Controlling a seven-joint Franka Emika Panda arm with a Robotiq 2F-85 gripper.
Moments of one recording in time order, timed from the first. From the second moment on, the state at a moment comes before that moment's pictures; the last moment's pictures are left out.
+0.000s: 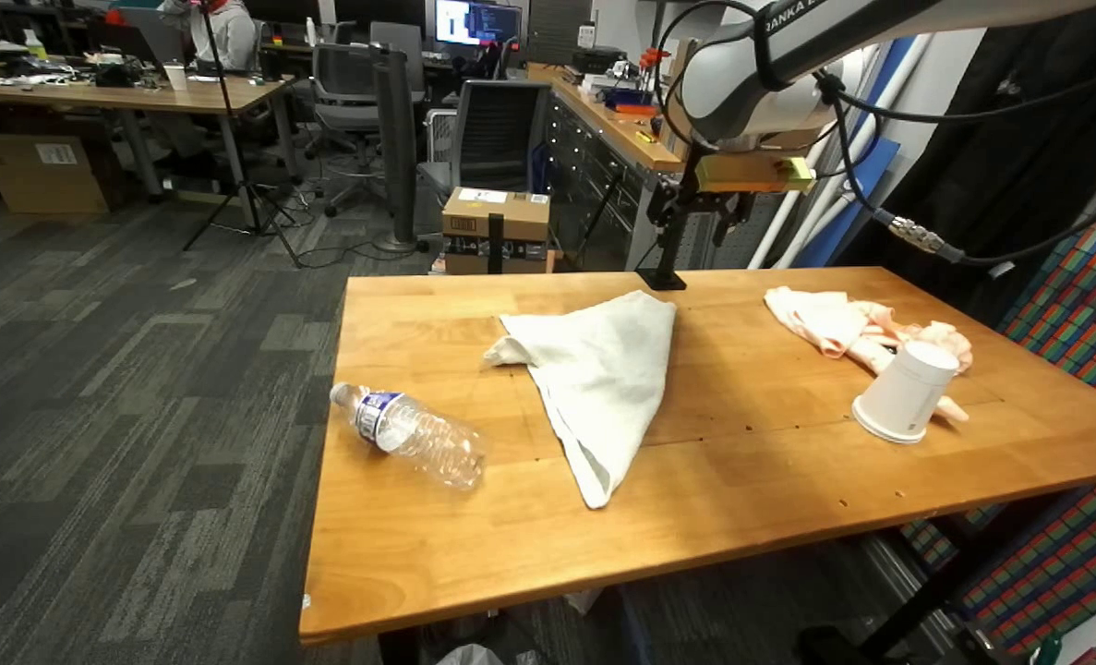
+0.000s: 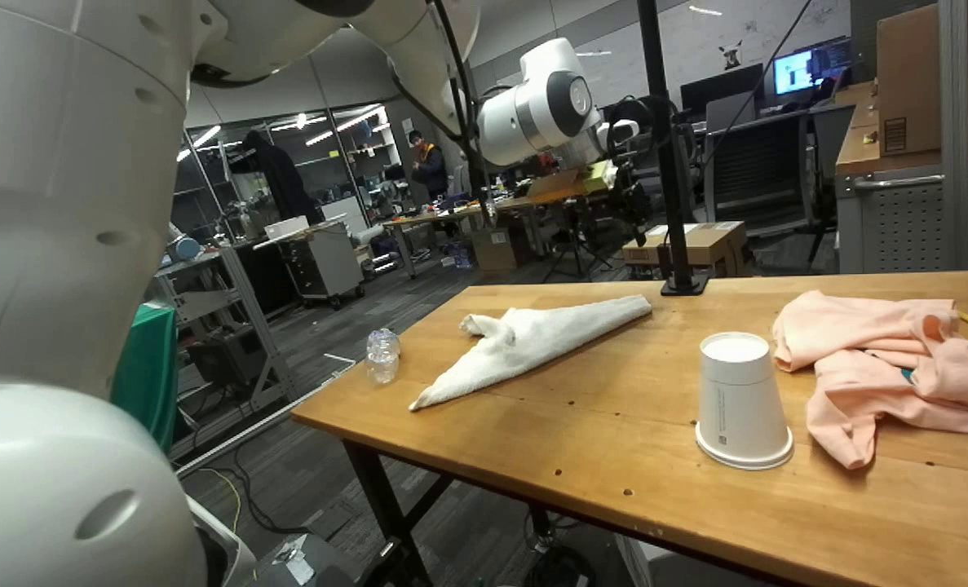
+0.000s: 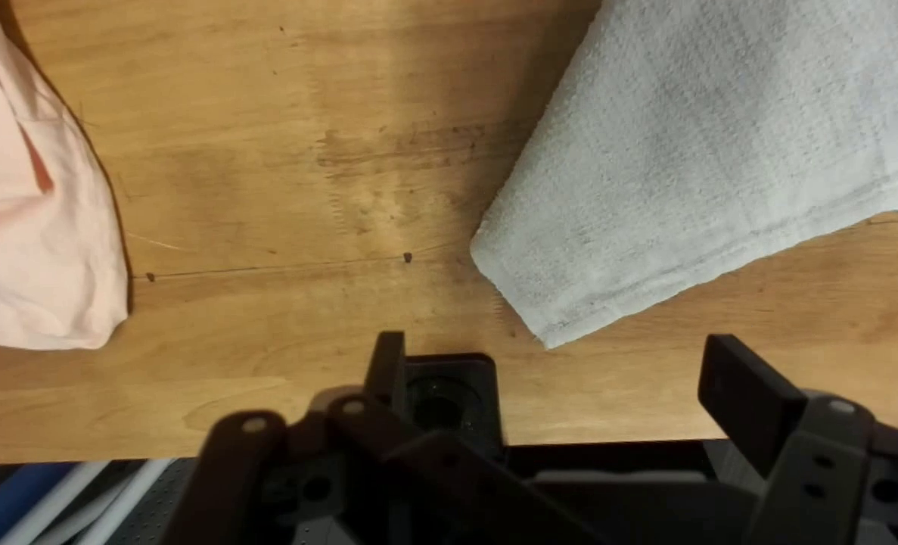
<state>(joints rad) 0.09 0.53 -0.03 -1.58 -0.14 2.31 0.20</state>
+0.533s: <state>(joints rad) 0.10 0.63 -0.03 -1.53 -0.14 2.37 0.20</state>
